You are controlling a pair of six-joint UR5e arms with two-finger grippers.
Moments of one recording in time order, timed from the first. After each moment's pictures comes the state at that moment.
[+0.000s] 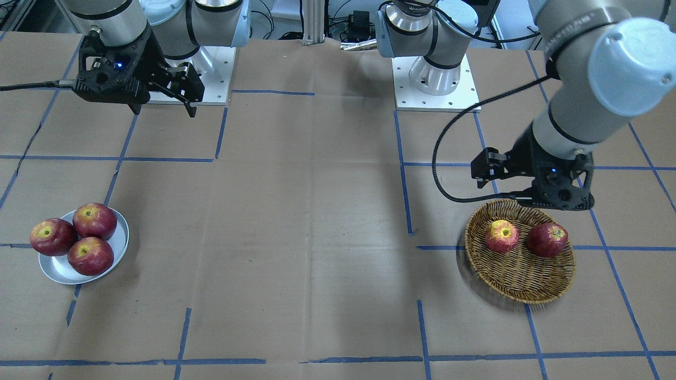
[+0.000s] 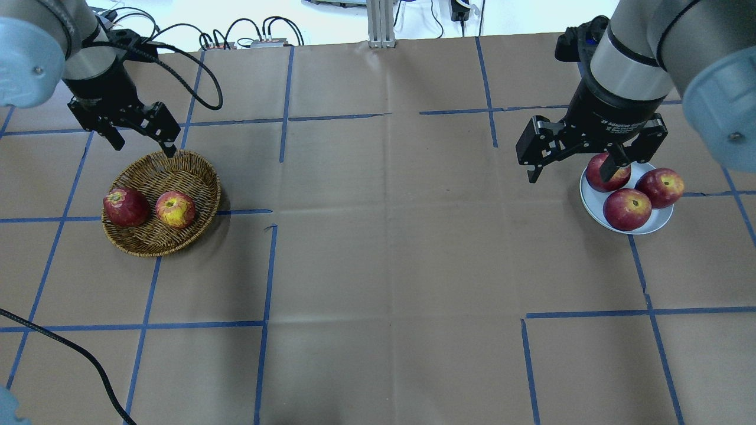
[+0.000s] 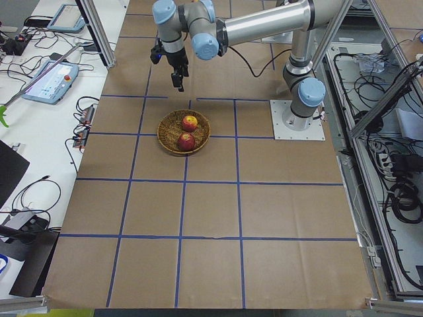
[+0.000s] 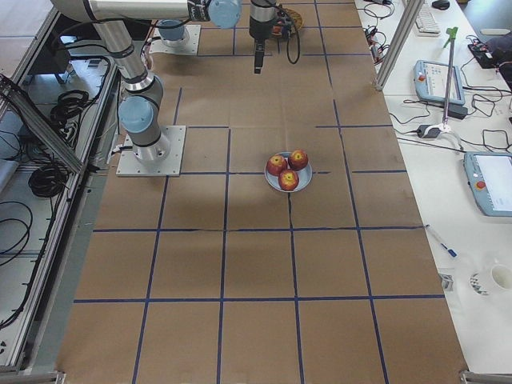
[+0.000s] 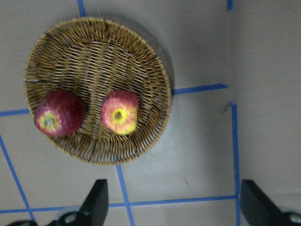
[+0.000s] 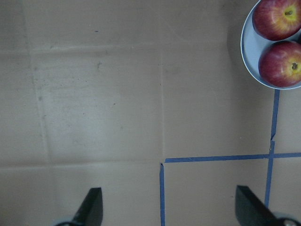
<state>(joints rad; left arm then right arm) -1.31 -1.81 -1.59 -1.40 1.67 0.47 1.57 -1.67 1.68 -1.51 -1.57 0.03</state>
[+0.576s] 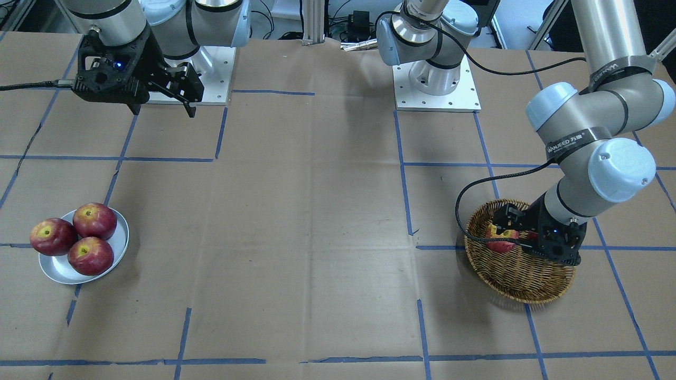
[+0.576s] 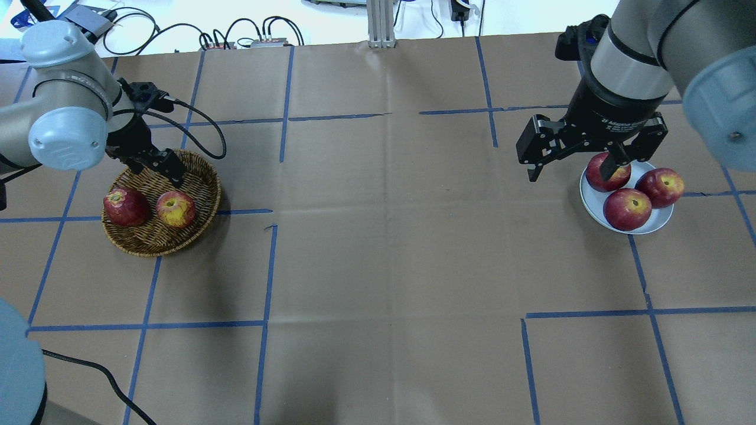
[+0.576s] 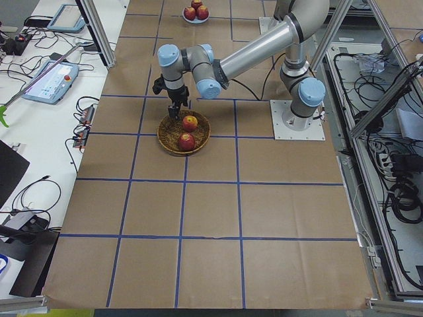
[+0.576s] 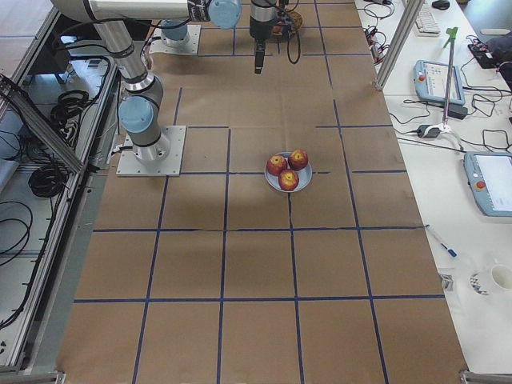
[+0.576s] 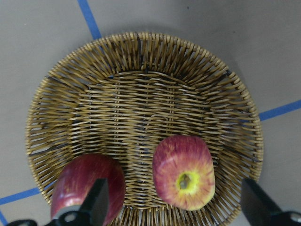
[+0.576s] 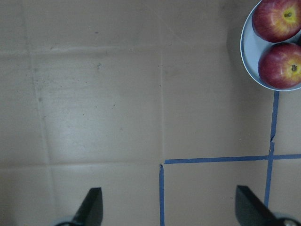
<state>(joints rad) -1.27 -1.91 -1.73 -1.13 1.66 0.66 1.57 -1.67 1.67 -1.52 -1.57 0.03</state>
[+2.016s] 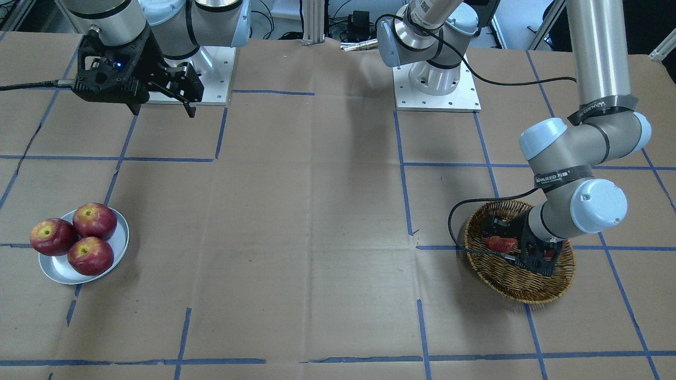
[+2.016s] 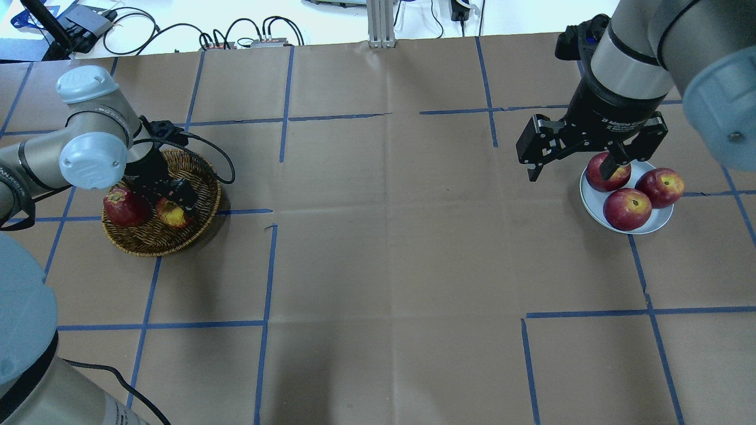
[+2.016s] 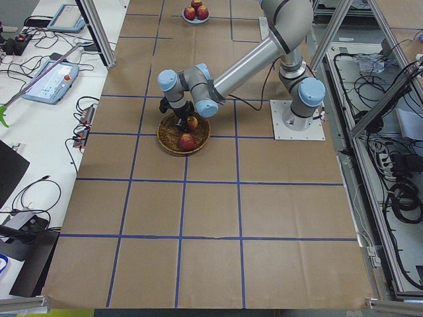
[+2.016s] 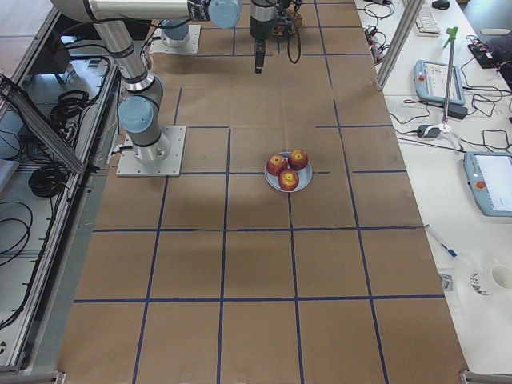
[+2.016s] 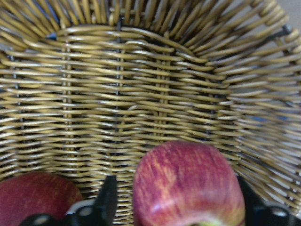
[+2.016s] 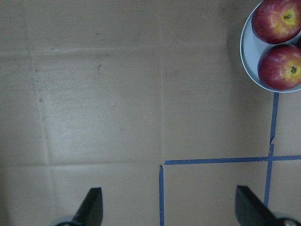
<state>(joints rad) -1.24 -2.02 -1.78 -1.13 1.65 0.65 1.57 -1.67 1.67 -1.52 -1.57 0.03</state>
